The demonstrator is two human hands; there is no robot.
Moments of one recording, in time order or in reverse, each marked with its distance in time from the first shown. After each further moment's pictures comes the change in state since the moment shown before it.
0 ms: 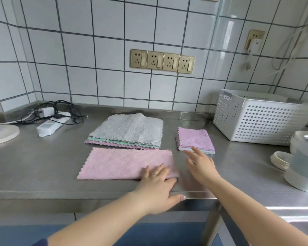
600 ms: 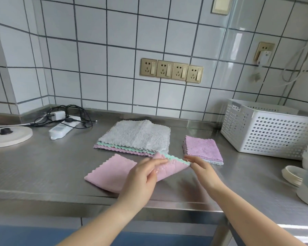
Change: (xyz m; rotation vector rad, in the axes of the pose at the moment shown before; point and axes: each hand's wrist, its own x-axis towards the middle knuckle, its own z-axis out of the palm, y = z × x) left_hand -0.033 -0.031 -0.024 -0.770 0.835 -0.014; right_hand -0.001 -0.019 -0.001 0.751 -0.040 -0.018
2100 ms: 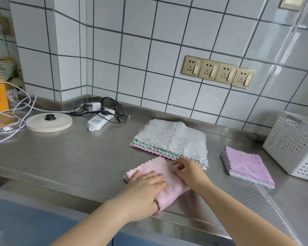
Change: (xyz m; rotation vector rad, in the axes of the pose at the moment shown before) left_hand -0.006 -0.083 -0.085 0.718 -0.667 -0.131; right_hand 0.061 -0.041 0.141 -0.611 -0.188 -0.184
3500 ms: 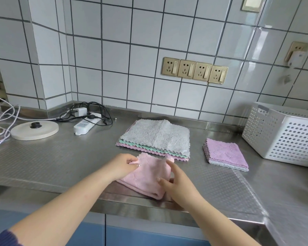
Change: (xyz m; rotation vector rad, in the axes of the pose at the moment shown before) left_hand 0.029 -0.020 -0.027 -0.674 0.166 -0.380; right_hand -0.093 -0.019 -0.009 0.323 -0.052 0.129
